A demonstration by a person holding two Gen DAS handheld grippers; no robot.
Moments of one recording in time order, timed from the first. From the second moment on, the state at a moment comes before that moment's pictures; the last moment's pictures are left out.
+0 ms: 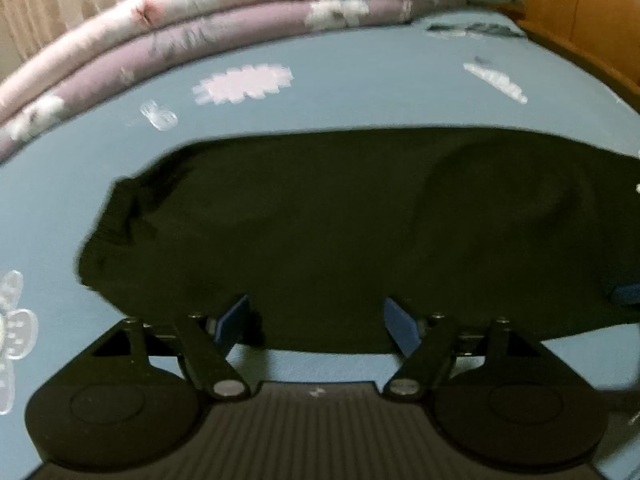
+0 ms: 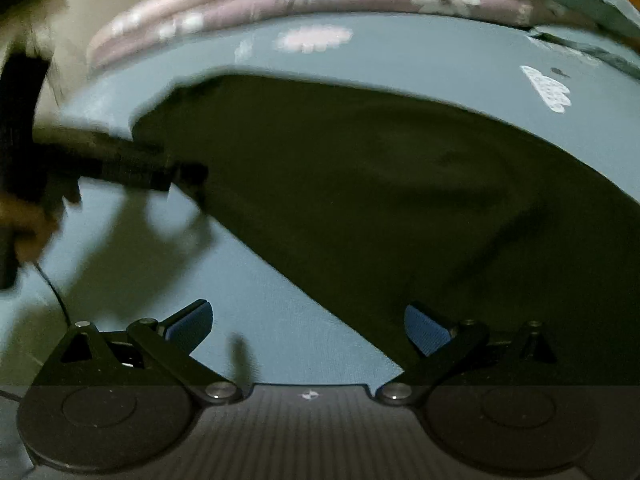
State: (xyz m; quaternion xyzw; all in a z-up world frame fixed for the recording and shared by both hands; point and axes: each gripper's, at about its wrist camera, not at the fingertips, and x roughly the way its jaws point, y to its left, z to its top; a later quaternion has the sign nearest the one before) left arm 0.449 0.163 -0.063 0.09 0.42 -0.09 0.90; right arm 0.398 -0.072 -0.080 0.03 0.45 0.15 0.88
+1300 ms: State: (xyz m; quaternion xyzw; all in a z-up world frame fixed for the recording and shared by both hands) left arm 0.255 0.092 0.010 -0.04 0.44 0.01 0.90; right arm 0.464 -0.373 -0.077 0.30 0.44 0.10 0.84
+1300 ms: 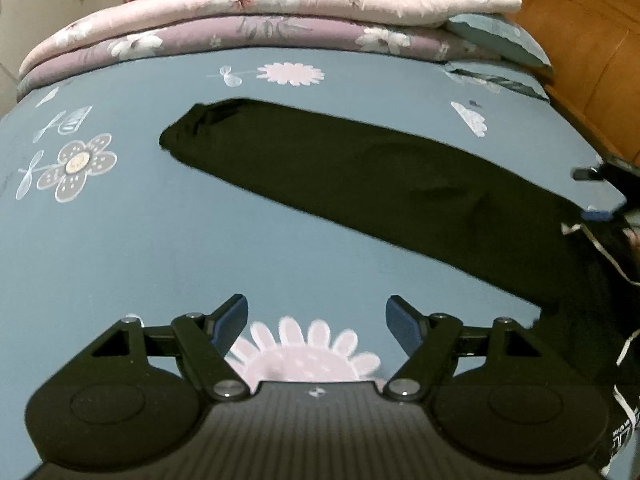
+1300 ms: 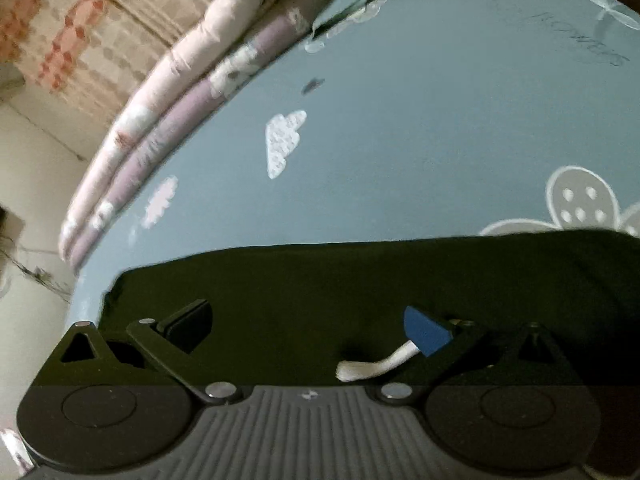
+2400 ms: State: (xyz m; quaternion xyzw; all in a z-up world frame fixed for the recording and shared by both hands) left arm 0.226 0.086 -0.023 -0.07 0.46 -0.03 0.89; right arm 0.279 -0.353 -0.036 0.28 0.49 0.11 0.82
